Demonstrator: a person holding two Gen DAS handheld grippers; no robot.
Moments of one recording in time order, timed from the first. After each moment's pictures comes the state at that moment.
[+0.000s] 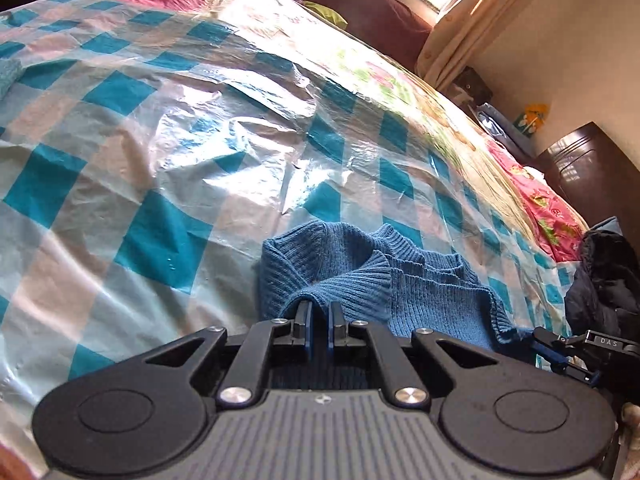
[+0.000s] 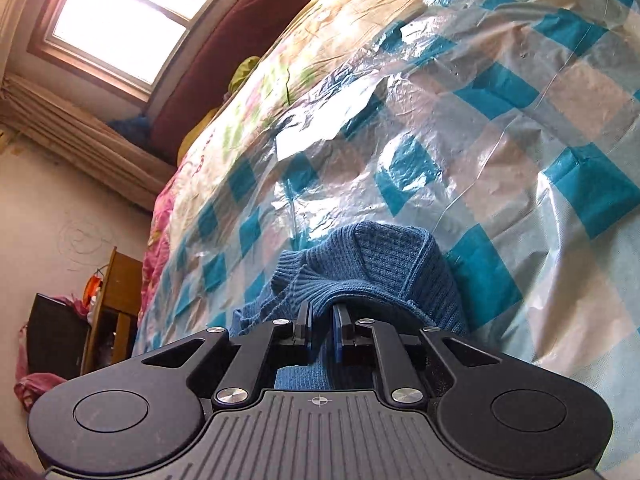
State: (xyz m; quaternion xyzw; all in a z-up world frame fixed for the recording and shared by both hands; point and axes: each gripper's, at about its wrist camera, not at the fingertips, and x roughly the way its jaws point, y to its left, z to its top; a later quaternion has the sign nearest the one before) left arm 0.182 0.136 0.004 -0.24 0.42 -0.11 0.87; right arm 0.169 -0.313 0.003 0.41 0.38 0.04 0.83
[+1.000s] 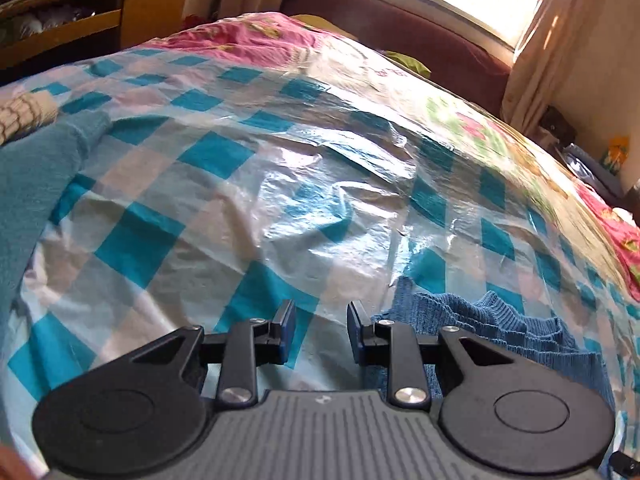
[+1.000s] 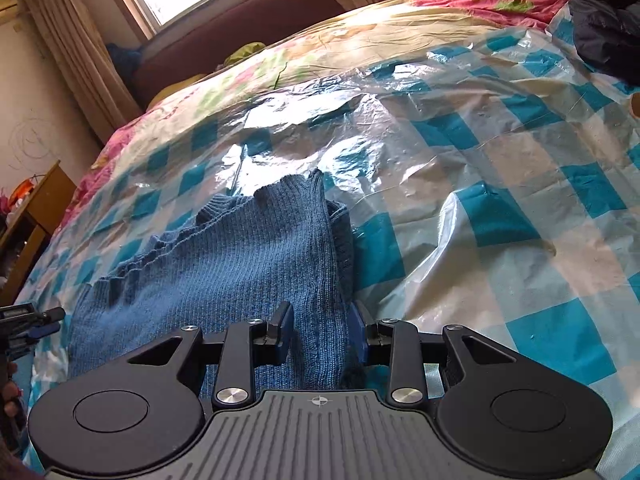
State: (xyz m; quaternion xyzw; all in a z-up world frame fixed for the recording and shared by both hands) left arm 0.191 0.155 0.005 -0.21 0.38 0.04 0.90; right arm 0.104 -0.296 0.001 0.21 0.39 0.00 0.90
